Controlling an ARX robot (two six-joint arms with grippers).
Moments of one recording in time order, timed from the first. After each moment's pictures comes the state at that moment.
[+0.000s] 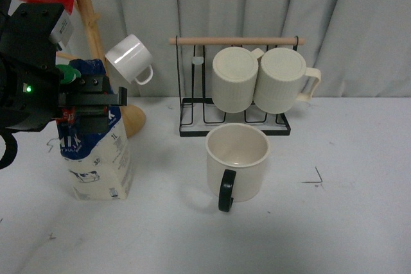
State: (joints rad) left arm -0.24 1.69 0.86 0.13 -0.21 -0.18; right arm 0.00 0.00 0.01 0.00 0.00 0.00
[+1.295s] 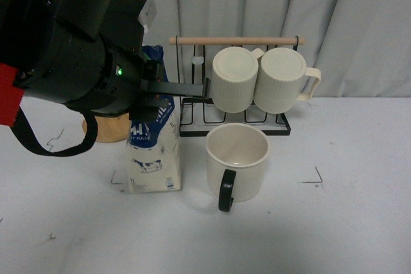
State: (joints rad) left arm -0.45 1.74 0.99 0.08 -0.26 -0.18; right arm 0.00 0.00 0.01 0.00 0.00 0.00
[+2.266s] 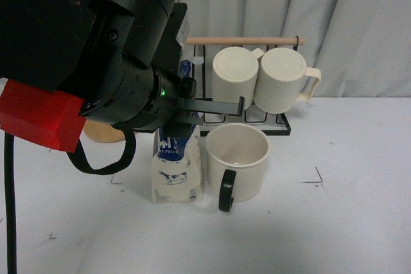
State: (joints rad) left arm -0.52 1.81 1.02 0.10 -0.28 -0.22; right arm 0.00 0.00 0.01 0.00 0.00 0.00
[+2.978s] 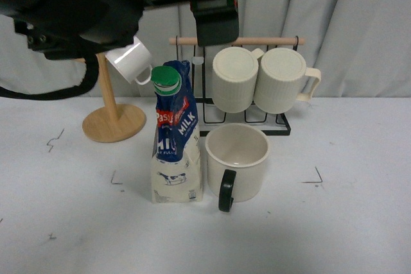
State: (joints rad) left arm -0.51 1.51 0.95 0.11 -0.21 -0.29; right arm 0.00 0.00 0.01 0.00 0.00 0.00
